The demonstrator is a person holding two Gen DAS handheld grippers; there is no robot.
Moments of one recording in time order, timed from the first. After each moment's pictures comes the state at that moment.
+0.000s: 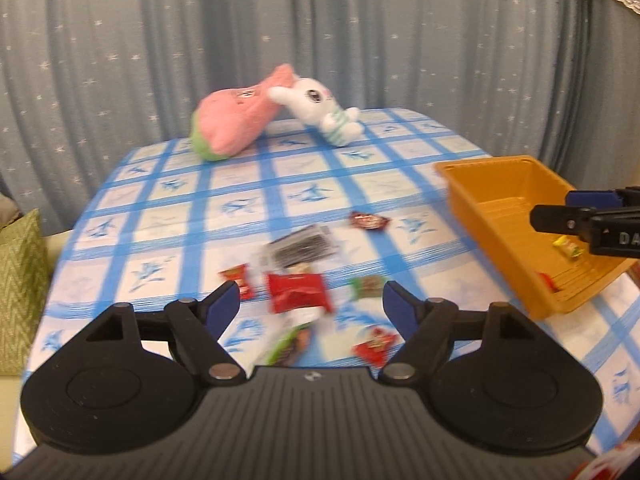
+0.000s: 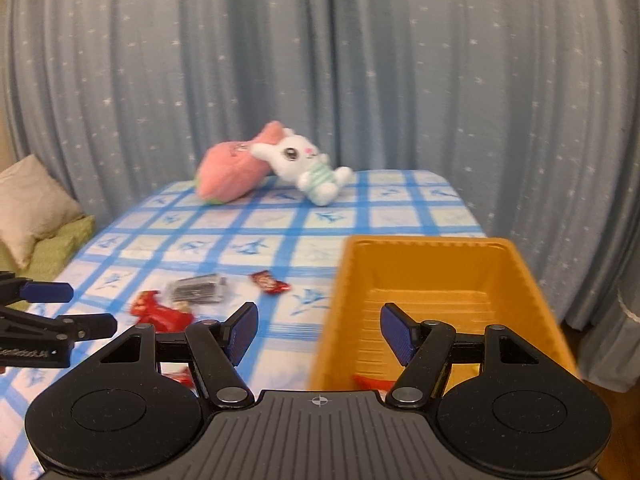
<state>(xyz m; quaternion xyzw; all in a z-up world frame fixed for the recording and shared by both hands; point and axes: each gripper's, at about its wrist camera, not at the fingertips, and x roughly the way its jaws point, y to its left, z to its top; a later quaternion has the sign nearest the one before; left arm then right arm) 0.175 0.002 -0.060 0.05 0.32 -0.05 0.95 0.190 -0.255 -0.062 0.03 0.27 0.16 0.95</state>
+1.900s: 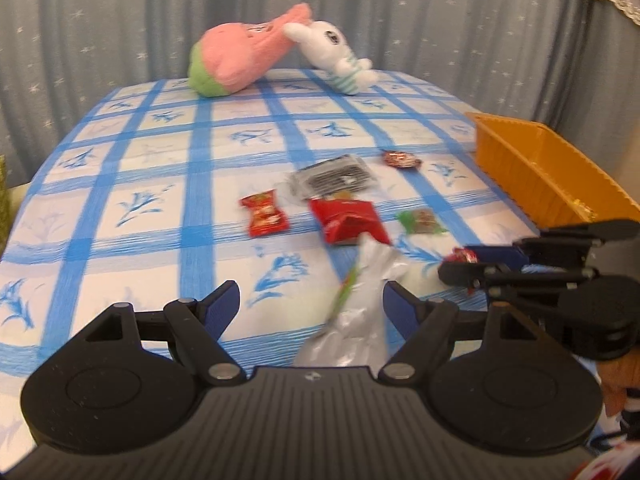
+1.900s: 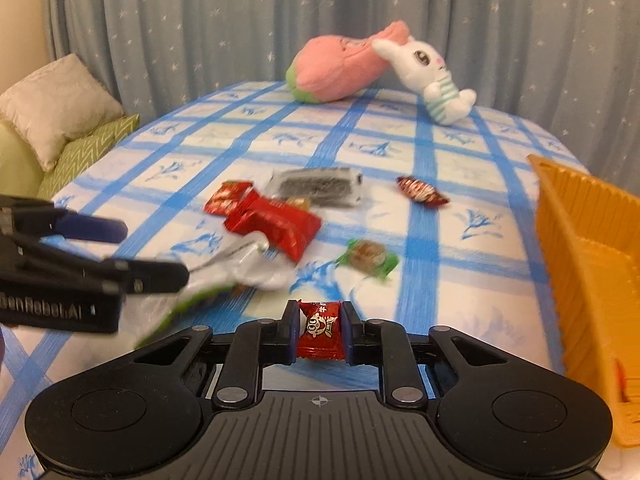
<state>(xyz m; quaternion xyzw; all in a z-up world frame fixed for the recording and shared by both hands) 0.195 0.071 -0.133 0.00 0.36 -0.11 0.93 0.208 -0.107 -0.154 -0.05 0.34 0.21 0.91</state>
